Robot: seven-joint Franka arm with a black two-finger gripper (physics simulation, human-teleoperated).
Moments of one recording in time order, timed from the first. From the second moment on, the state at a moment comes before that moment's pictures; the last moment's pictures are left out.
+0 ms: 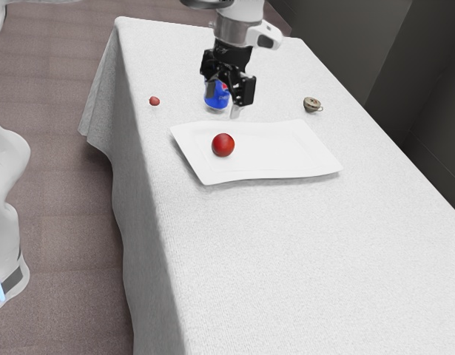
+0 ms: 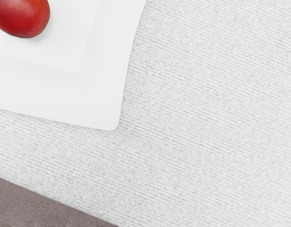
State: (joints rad) arm -0.38 -0.28 0.30 -1.74 0.07 1.51 -0.44
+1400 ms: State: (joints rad) arm 0.00 0.30 0.39 -1.57 -0.14 1.73 -1.09
